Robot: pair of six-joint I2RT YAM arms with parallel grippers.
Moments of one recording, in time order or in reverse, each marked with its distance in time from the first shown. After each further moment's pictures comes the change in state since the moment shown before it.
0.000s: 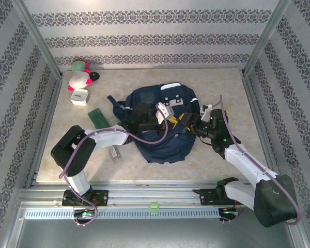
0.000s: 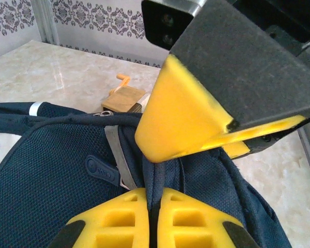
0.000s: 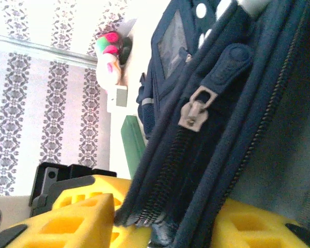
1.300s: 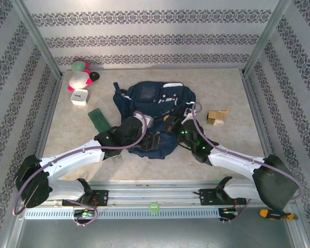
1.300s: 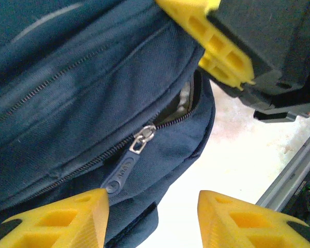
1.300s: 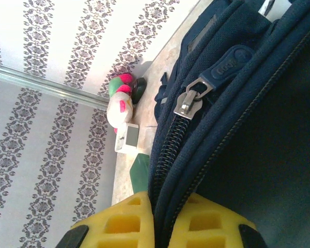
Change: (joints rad) left arm -0.138 -0.473 -0.122 -0.742 -0.443 -0.590; right arm 0.451 0.156 0.001 0.307 0.651 0.129
